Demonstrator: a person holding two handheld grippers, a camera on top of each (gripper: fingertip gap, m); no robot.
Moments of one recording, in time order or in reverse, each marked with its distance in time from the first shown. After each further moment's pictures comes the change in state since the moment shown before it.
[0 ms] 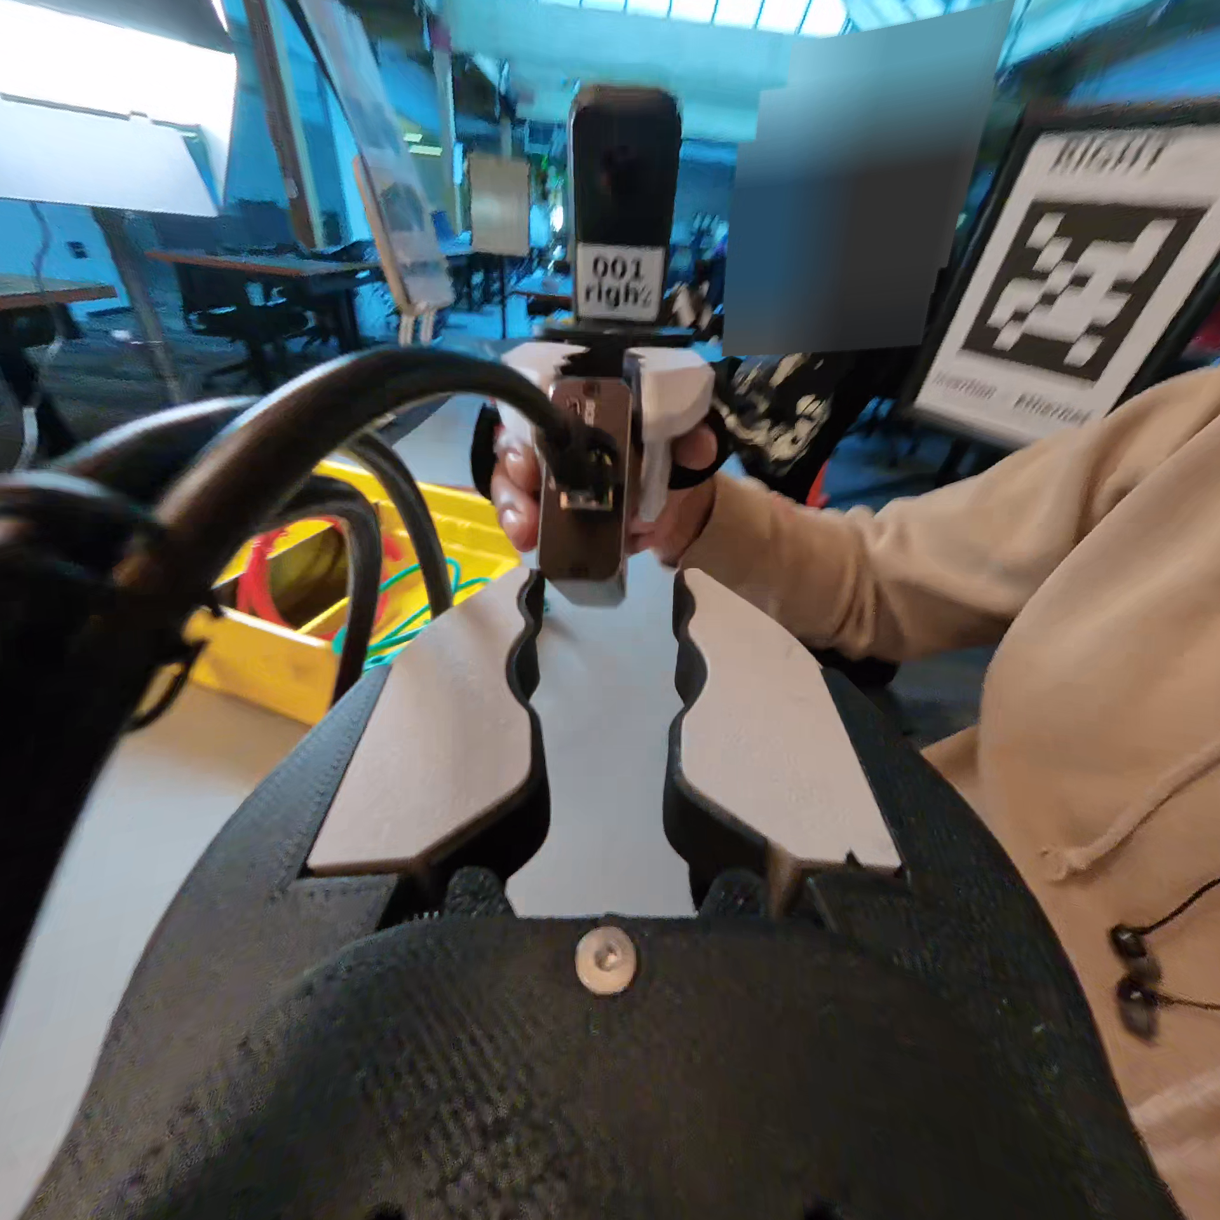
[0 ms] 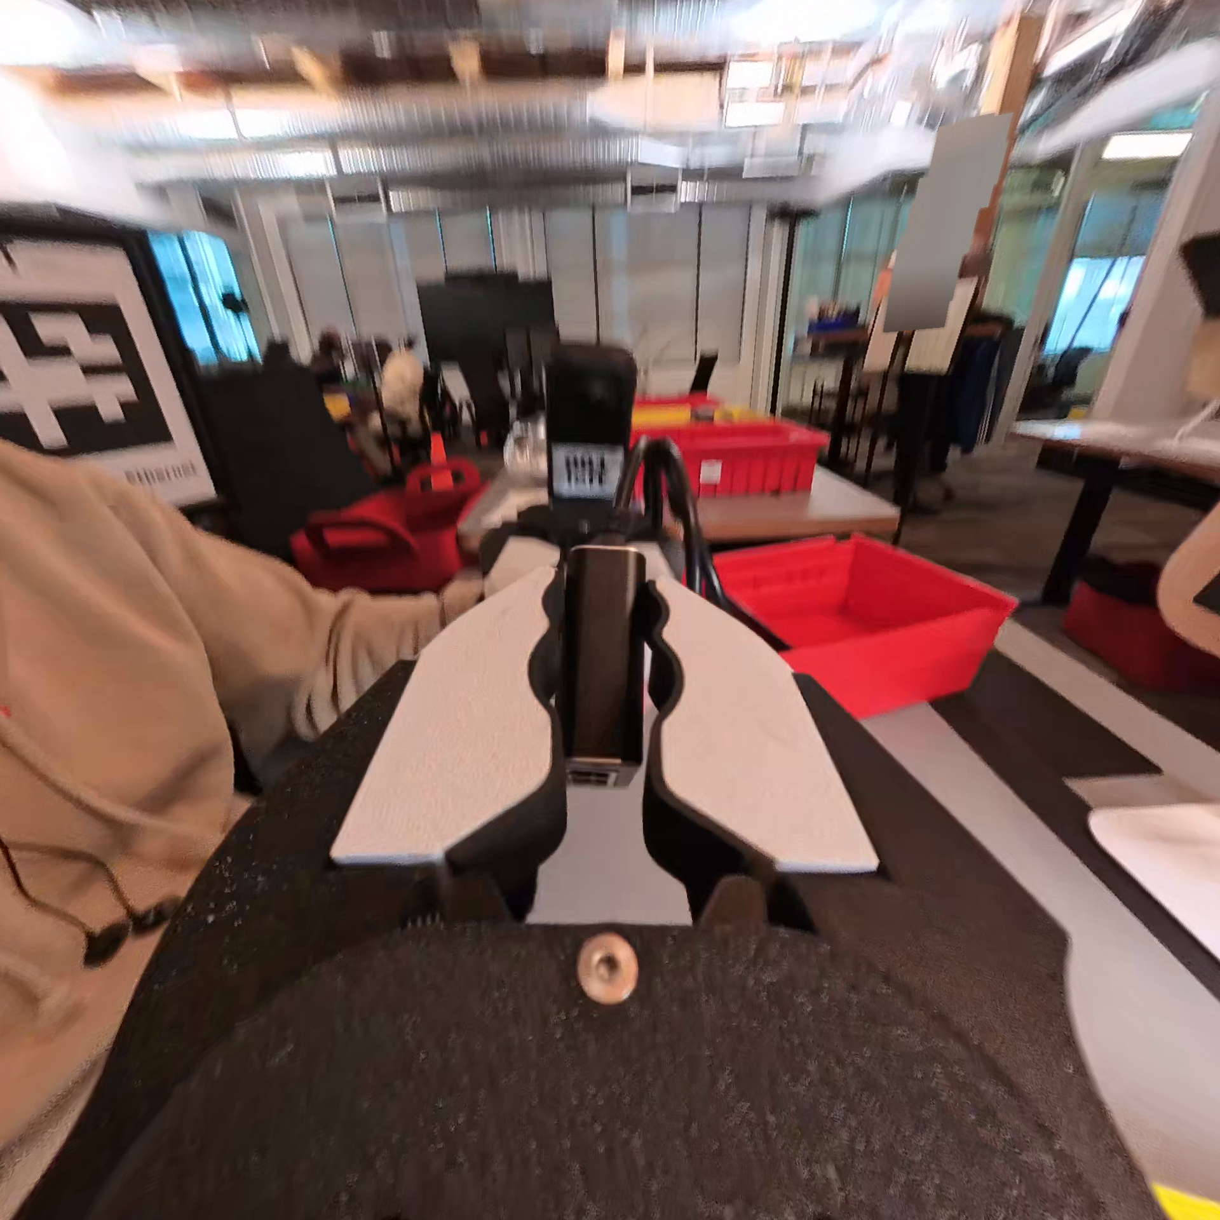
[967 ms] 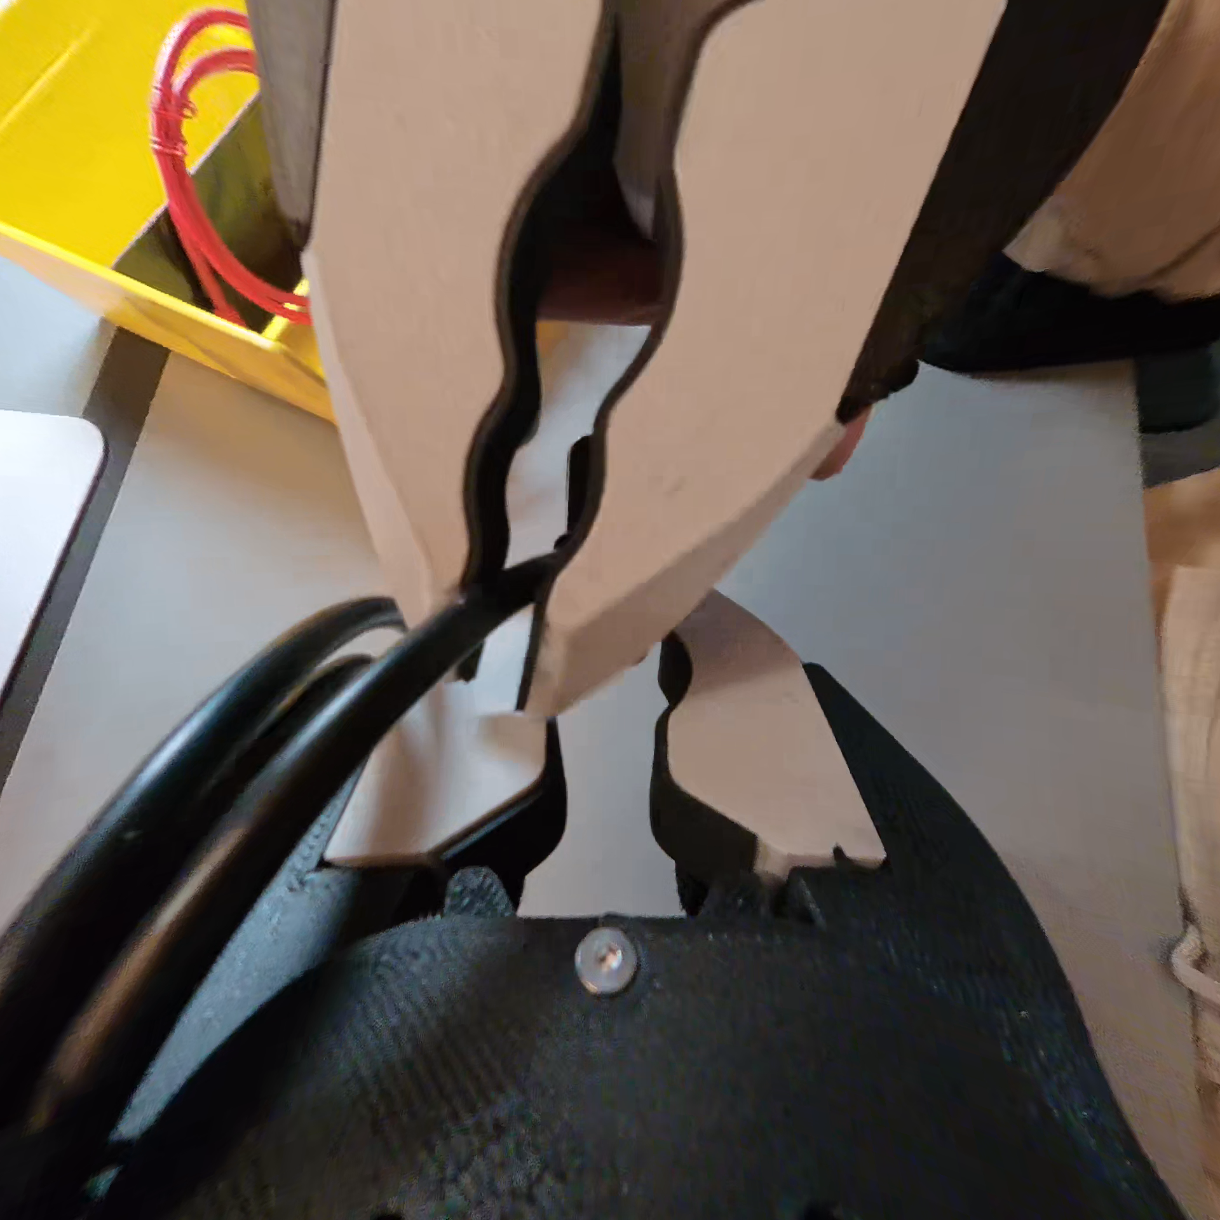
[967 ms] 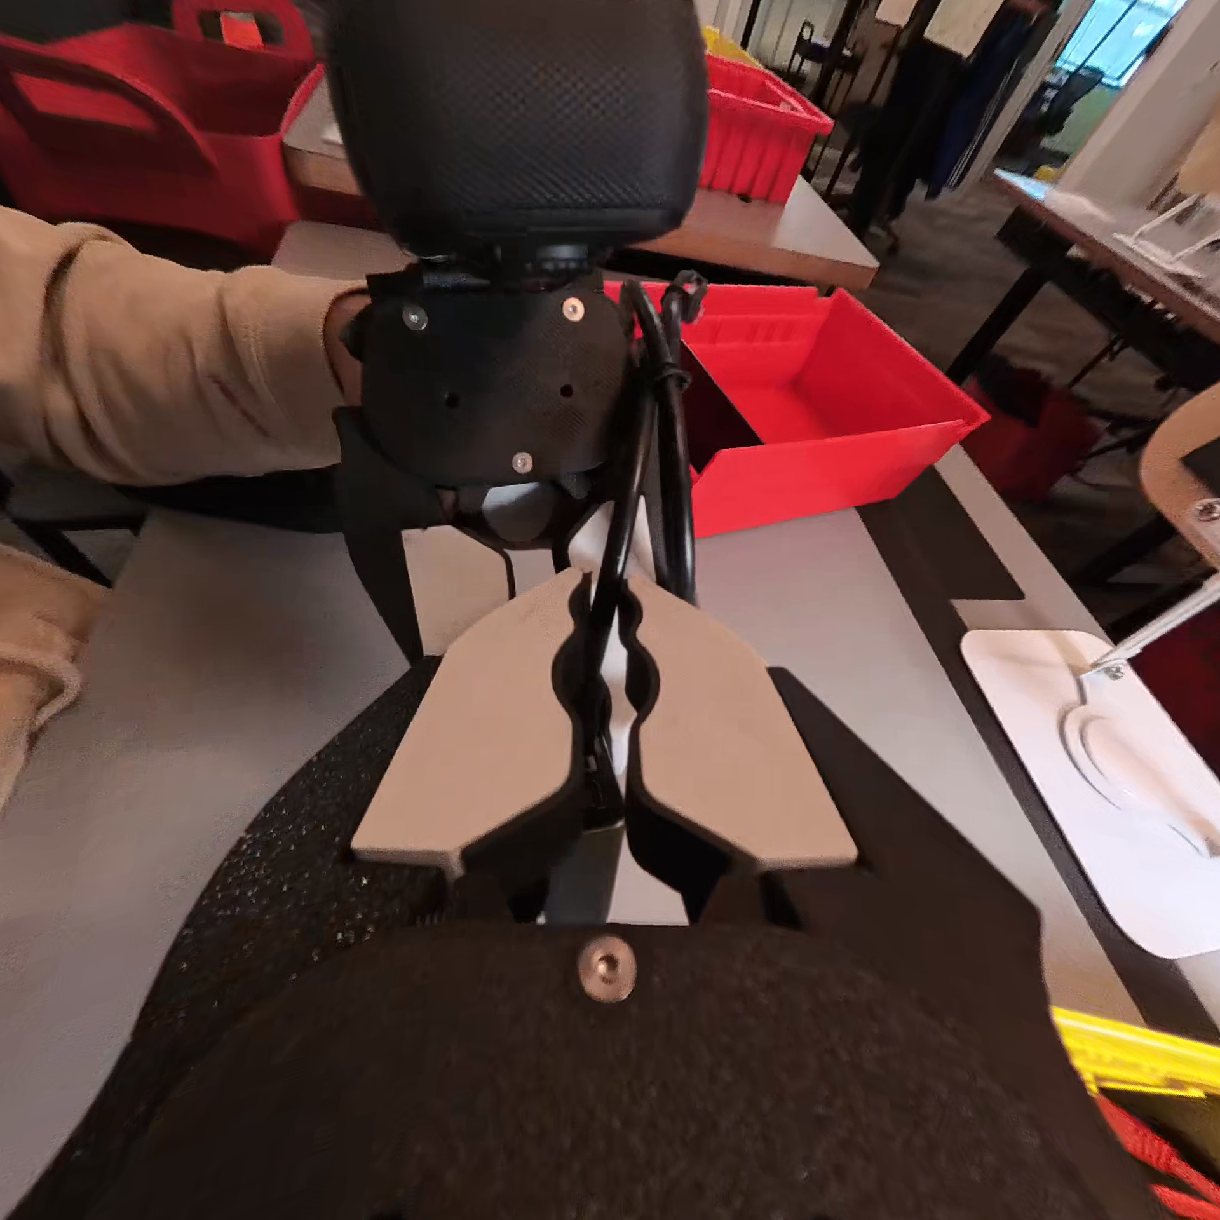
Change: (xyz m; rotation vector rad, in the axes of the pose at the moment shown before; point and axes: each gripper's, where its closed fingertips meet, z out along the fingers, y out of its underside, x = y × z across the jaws) left arm -0.020 0.107 0.018 -0.701 -0.222 0.134; right arm 0.006 0.090 0.027 -0.505 0.132 -0.229
